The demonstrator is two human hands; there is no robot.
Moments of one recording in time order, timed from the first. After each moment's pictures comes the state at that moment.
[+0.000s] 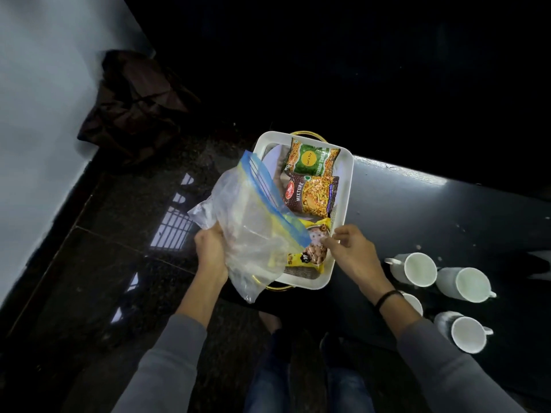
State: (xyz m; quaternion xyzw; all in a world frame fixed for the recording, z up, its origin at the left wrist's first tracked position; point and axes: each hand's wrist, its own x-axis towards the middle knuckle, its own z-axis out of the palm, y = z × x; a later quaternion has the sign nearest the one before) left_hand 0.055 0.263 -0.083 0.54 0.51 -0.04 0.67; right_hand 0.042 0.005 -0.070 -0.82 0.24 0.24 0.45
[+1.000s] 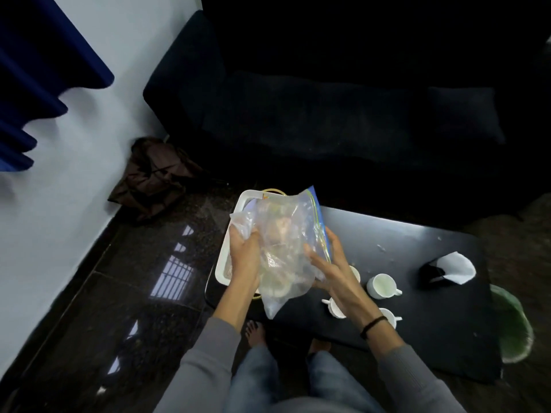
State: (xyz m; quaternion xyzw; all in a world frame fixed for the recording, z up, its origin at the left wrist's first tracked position) left_hand 0.017 0.124 0.126 0.63 0.33 -0.02 0.70; right_hand -0.033 -0.055 0.133 -0.57 0.11 0.19 0.79
